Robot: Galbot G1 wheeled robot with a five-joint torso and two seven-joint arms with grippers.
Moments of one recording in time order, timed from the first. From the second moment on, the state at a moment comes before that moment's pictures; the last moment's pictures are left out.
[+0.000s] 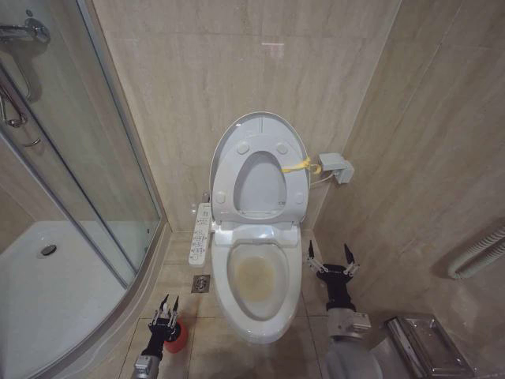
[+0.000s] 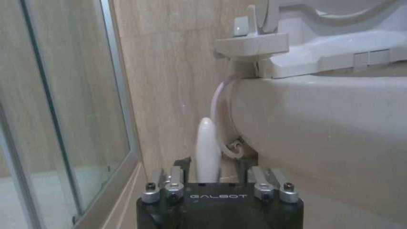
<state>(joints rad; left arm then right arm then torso) 1.13 -1.26 -0.27 -0.88 -0.20 -0.82 -0.03 -1.46 1.51 0.52 1.96 0.03 0.26 0.20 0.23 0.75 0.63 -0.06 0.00</state>
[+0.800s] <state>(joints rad) 1.54 -1.21 -0.45 -1.63 -0.04 -0.68 -0.28 -1.46 1.51 0.52 1.96 0.03 0.26 0.20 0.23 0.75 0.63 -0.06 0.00</state>
